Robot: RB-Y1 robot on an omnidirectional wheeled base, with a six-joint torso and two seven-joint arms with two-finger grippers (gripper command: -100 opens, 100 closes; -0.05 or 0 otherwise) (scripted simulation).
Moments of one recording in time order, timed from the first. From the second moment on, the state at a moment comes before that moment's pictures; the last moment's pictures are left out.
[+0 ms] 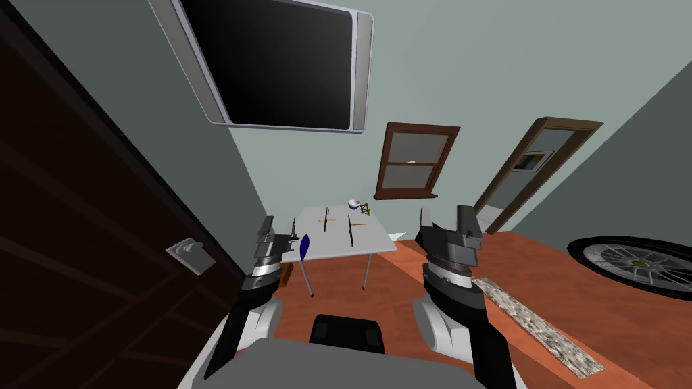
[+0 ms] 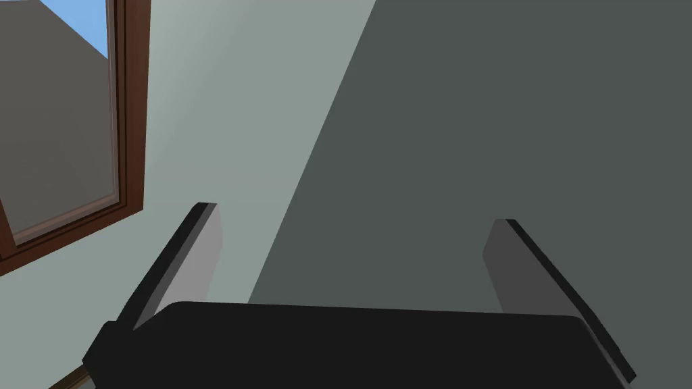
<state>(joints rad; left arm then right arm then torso) 0.55 -0.01 0.03 -2.21 0.00 -0.56 0.15 0.46 0.04 0.07 -2.39 0.01 -0.59 0.09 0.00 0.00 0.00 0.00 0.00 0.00</state>
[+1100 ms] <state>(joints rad) 0.49 0.15 0.11 -2.28 0.09 -0.31 0.34 0.46 0.04 0.07 -2.39 0.01 -0.59 0.09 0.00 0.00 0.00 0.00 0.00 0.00</state>
